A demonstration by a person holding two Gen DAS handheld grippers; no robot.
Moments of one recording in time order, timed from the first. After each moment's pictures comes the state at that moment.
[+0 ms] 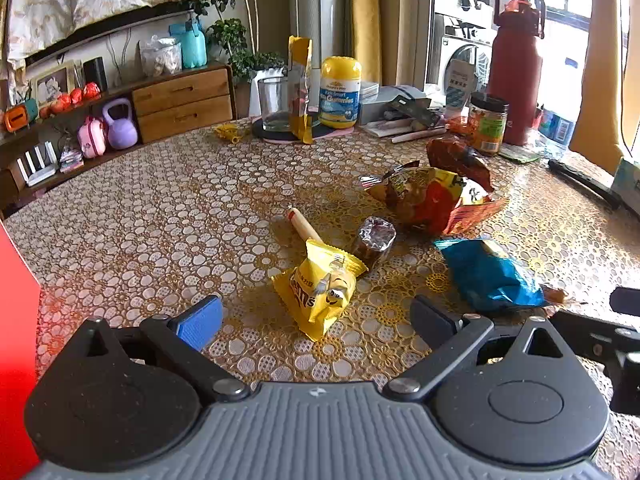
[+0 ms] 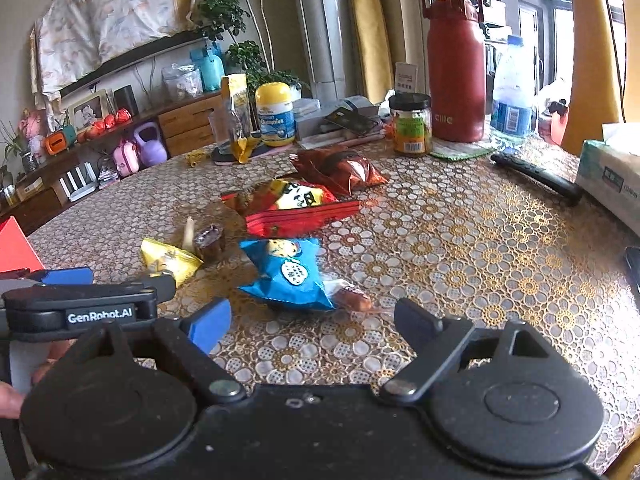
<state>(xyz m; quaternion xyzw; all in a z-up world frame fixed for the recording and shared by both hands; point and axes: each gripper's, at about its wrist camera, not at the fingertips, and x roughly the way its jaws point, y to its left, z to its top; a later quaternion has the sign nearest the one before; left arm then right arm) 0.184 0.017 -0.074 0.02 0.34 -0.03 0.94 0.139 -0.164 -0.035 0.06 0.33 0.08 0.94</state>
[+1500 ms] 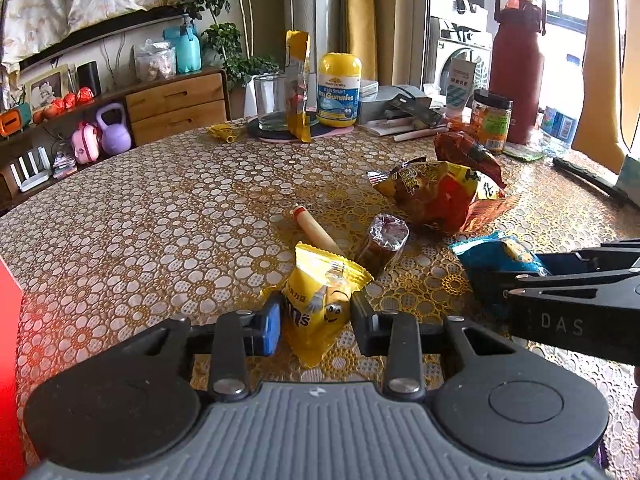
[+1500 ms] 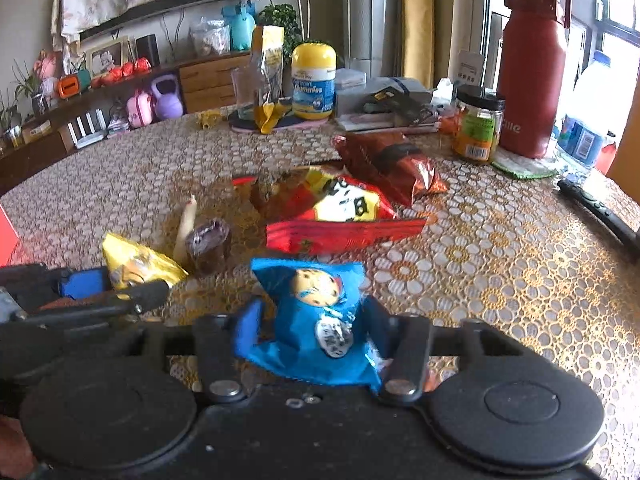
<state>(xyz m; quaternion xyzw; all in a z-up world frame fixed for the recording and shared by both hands) 0.194 0.023 -0.090 0.02 0.33 -0.04 0.94 0.213 -0.122 -0.060 -0.02 0.35 0.11 0.93</state>
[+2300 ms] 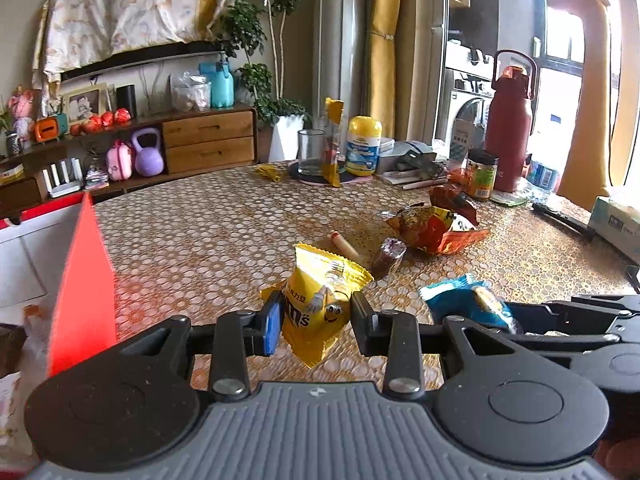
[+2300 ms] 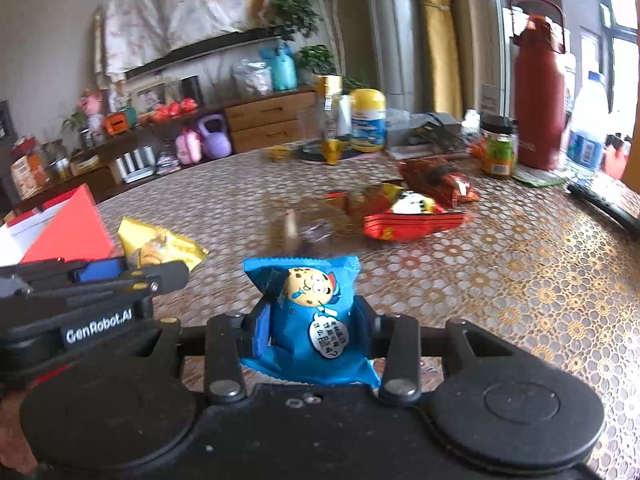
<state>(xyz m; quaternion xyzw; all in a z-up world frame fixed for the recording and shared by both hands) 0.083 0.058 -0.036 -0.01 0.27 -0.01 0.96 0.111 -0.098 -0.025 0.02 0.30 0.18 0.94</state>
